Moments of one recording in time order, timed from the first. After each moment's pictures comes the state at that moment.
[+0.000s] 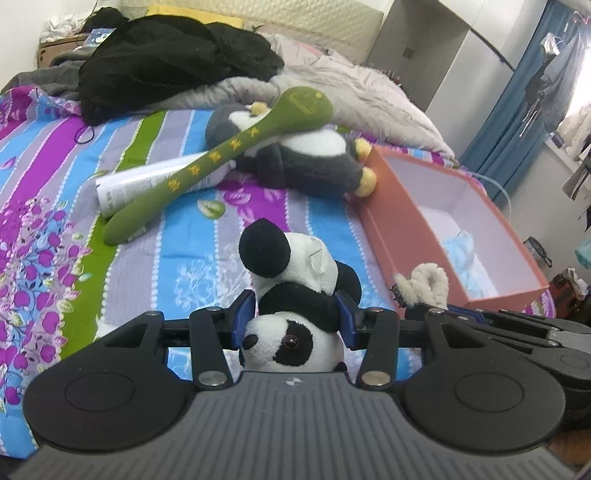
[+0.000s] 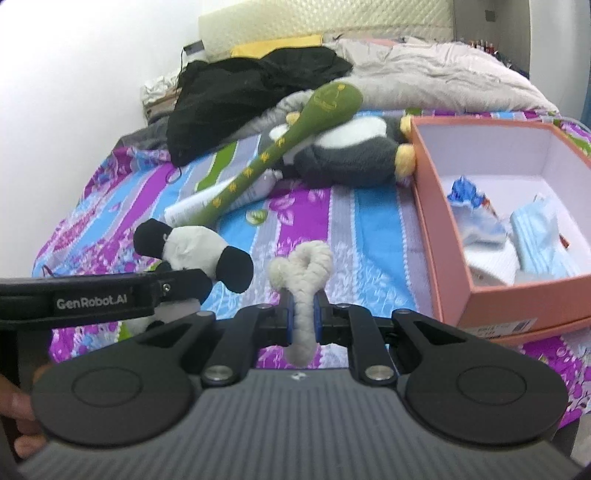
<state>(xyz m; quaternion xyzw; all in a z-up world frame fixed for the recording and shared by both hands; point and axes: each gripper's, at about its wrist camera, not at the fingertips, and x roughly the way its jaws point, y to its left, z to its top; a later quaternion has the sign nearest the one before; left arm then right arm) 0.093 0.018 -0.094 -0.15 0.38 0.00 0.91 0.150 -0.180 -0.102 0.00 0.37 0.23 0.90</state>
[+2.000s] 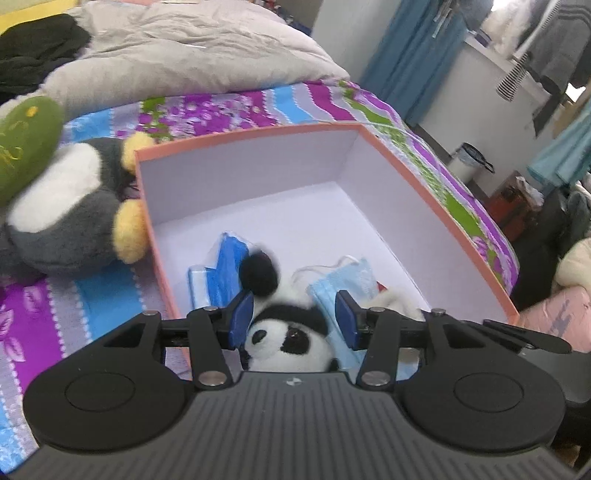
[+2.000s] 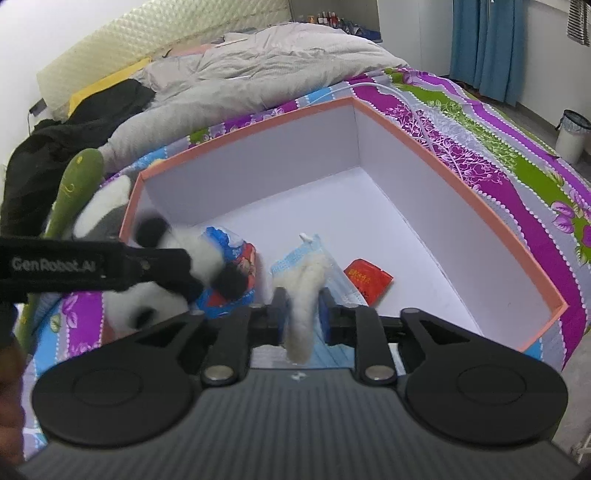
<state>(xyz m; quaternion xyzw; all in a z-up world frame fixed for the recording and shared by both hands) 0.377 -0.197 -0.122 -0.06 0.46 -0.18 0.87 0.310 -0.360 -0.134 0.08 0.41 0.02 0.91</state>
